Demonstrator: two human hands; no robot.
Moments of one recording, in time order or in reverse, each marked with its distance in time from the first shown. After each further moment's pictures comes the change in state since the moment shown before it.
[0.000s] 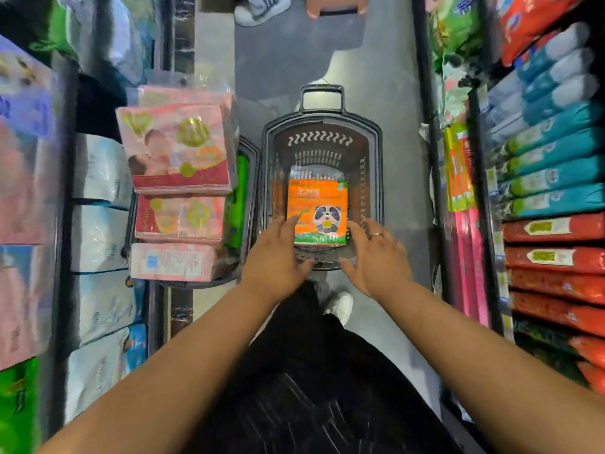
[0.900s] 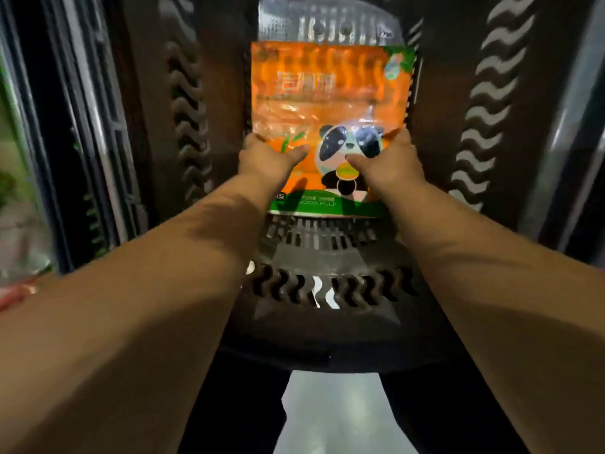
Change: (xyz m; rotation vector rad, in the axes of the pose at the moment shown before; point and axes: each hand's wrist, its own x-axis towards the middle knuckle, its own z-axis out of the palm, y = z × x) left_hand 0.370 -0.199 0.357 -0.446 -0.127 -0.792; right_hand 0.410 0.099 0.355 0.653 -0.195 0.574
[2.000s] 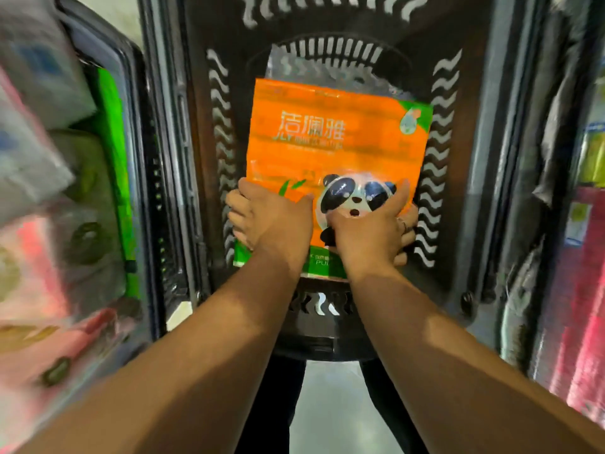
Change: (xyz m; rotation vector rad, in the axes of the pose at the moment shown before) left_hand -0.099 0.044 -0.039 0.053 0.370 -0.073; right_hand -0.117 -0.045 -0.021 0.188 0.207 0.215
